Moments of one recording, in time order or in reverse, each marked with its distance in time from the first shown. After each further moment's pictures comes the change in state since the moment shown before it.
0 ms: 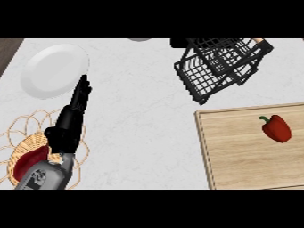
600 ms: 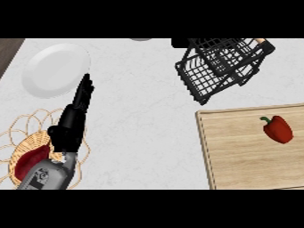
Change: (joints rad) left arm -0.011 -0.015 -0.003 0.000 -0.010 -0.001 0.012; right arm 0.097 -0.030 0.052 -0.133 0.239 -0.021 -0.062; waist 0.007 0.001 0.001
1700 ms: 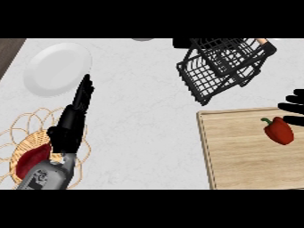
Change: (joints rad) left arm 0.009 0.000 0.004 -0.015 -0.016 -0.016 0.018; right arm 0.180 -0.159 0.293 0.130 0.589 -0.622 -0.595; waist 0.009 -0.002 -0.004
